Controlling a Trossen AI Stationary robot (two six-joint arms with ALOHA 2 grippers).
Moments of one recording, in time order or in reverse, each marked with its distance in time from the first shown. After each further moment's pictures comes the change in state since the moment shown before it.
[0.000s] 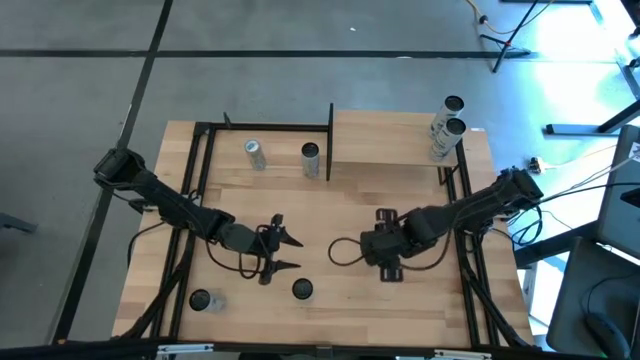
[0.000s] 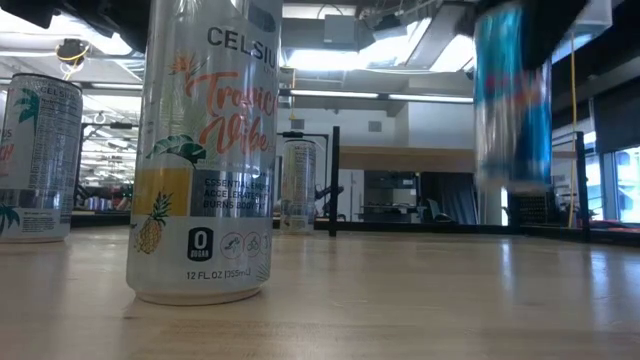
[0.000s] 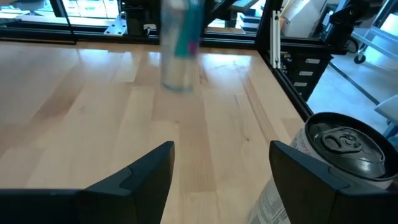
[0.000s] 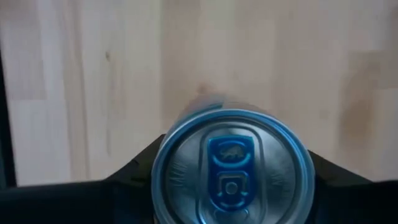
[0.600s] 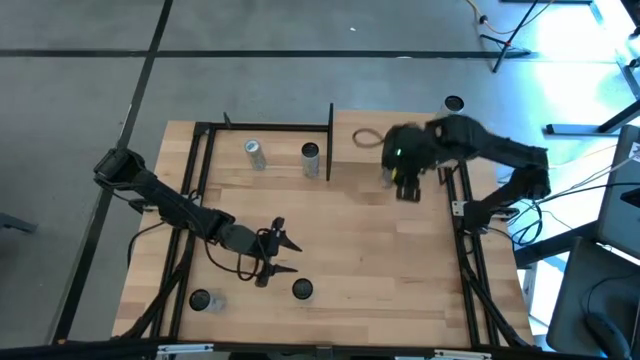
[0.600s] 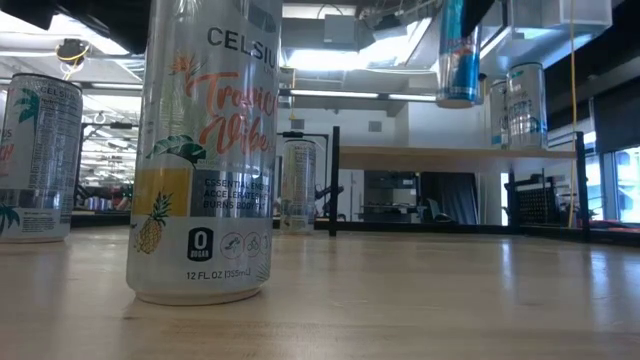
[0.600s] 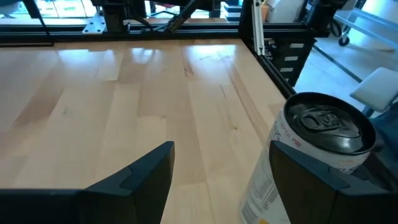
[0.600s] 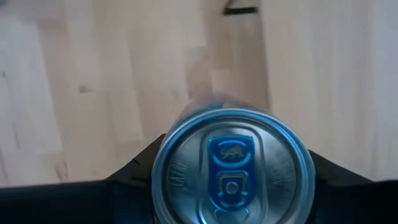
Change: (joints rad) left arm -0.005 0.000 0.000 -0.021 0.063 0.052; right arm -0.504 -0.133 0.345 -0.385 0.014 -0.389
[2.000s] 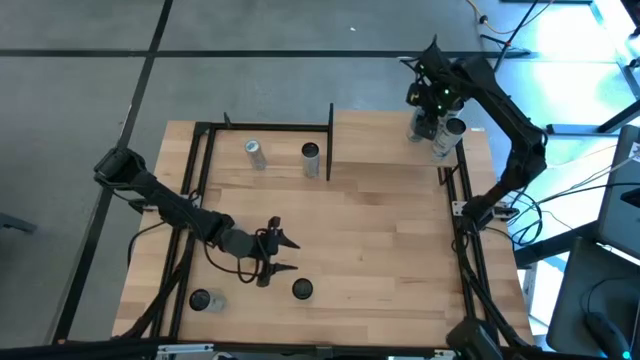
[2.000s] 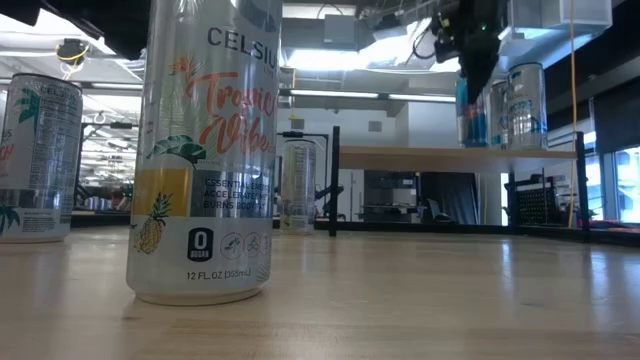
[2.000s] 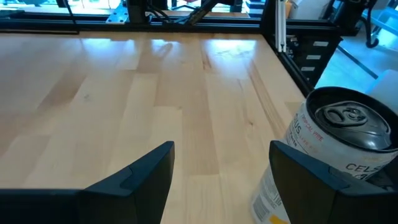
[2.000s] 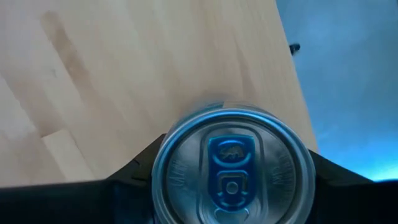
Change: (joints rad) left arm -0.031 0.000 0.000 -0.039 -0.108 -0.057; right arm -0.790 0.089 -0.002 0.018 -0.139 -0.489
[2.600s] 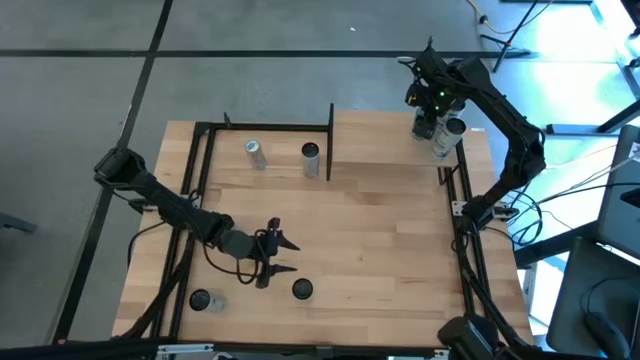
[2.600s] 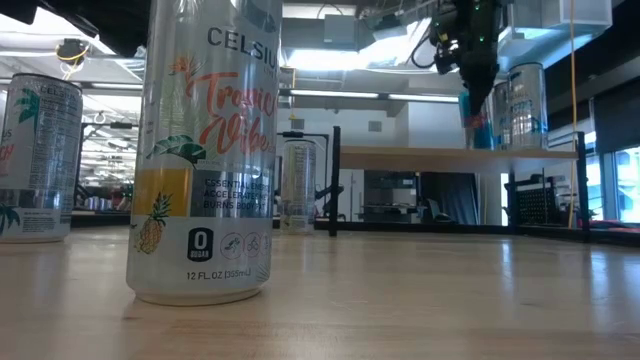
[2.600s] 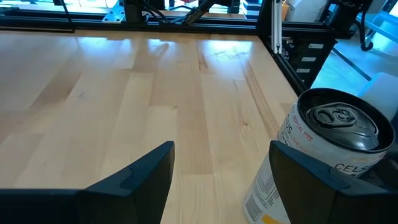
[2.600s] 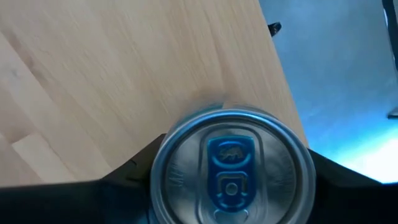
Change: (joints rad) left arm -0.010 0.000 0.000 0.004 0.002 -0.019; right arm -0.006 0.016 -0.049 0.037 0.097 0.052
